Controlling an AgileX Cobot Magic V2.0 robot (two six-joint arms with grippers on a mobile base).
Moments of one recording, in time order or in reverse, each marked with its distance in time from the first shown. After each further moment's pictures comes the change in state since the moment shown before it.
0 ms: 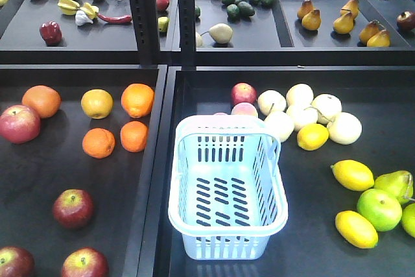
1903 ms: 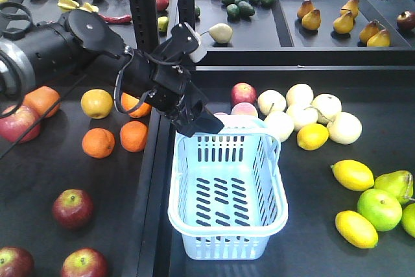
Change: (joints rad) left arm -0.391 1.503 -0.887 0.401 0.476 0.374; right arm 0.000 0.000 0.000 0.000 0.000 0.000
